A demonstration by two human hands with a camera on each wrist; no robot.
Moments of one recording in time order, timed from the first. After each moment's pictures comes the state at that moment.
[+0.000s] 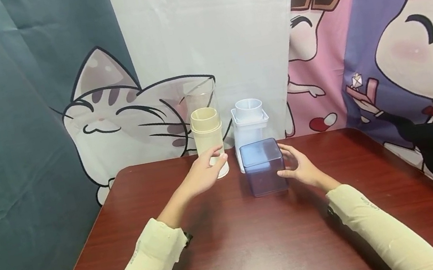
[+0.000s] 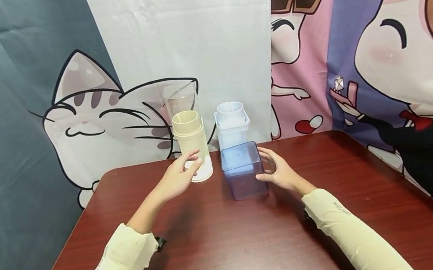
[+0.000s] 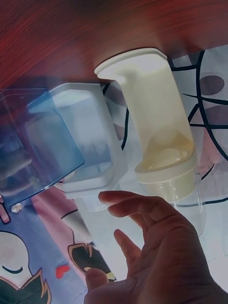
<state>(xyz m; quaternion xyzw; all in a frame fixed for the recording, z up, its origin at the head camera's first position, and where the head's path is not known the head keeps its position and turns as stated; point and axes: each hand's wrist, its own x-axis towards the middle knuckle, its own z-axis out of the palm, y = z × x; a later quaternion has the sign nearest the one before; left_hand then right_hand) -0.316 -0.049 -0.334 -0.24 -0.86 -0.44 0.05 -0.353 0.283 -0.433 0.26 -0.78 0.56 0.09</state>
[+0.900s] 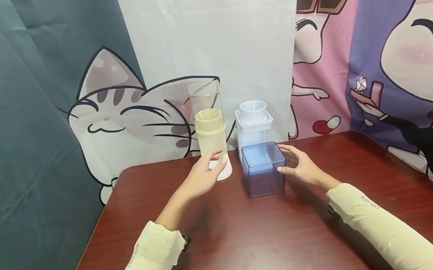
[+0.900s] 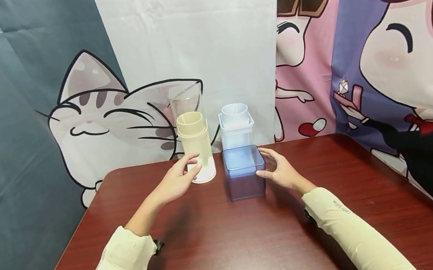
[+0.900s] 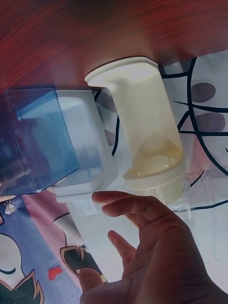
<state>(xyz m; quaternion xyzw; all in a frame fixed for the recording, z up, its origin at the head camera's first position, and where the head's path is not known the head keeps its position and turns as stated) -0.315 -0.064 -0.337 -0.24 -0.86 -0.45 0.04 -0.356 0.277 -0.423 0.22 -0.82 0.51 0.11</state>
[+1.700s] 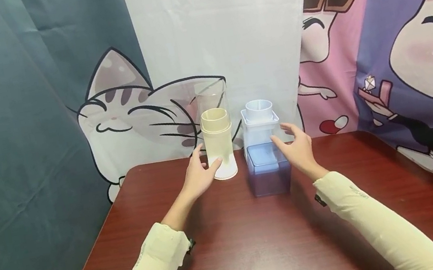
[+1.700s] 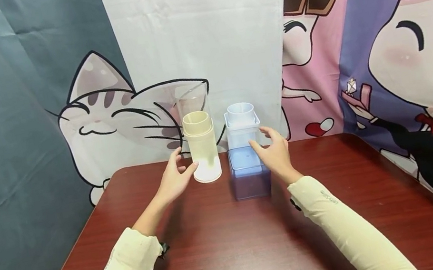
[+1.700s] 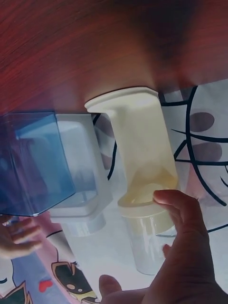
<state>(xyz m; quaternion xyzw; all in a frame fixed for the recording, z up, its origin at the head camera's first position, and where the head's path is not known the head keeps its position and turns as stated) -0.326 -0.077 -0.358 -0.12 -0.85 -0.50 0.13 -0.359 0.216 -0.367 0.09 -0.81 0.46 0.36</state>
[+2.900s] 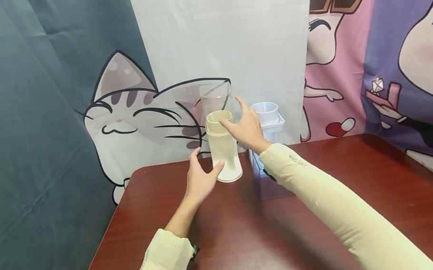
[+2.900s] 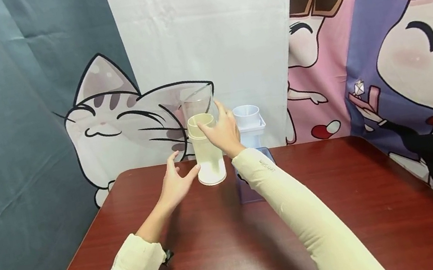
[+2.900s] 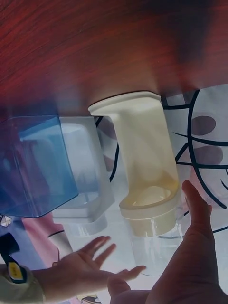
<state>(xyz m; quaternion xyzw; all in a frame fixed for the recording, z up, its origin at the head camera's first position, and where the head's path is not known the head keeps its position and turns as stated) -0.320 -0.080 -0.360 -0.08 -0.83 -0.53 0.16 -0.403 0.087 -0.289 0.07 -0.86 0.41 0.28</state>
